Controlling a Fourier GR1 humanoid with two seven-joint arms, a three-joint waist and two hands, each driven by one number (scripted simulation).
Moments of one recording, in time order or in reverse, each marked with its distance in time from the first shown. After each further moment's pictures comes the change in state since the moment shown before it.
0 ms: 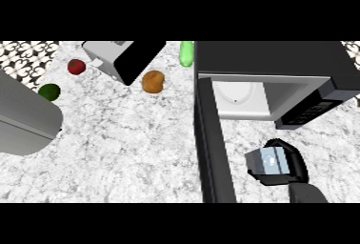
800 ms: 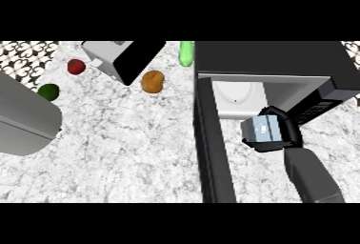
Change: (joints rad) left arm -0.026 0.022 0.052 0.013 0.043 0.005 0.037; right arm -0.238 -0.032 -0.003 0.070 0.021 -0.026 0.035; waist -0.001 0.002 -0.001
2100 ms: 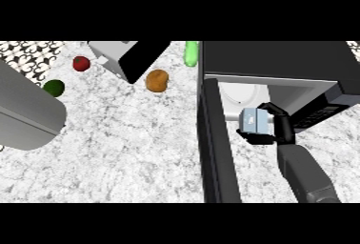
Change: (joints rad) left arm -0.159 0.041 0.012 0.030 0.033 0.001 0.006; right arm -0.067 0.020 -0.013 0.105 -0.025 -0.248 -0.012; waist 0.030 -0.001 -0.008
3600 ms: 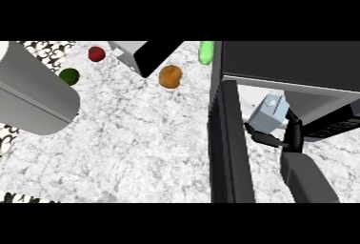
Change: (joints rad) left arm -0.127 0.065 0.033 0.011 0.024 0.035 0.065; right arm 0.118 0.018 -0.008 -0.172 -0.091 -0.287 -0.021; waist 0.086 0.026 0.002
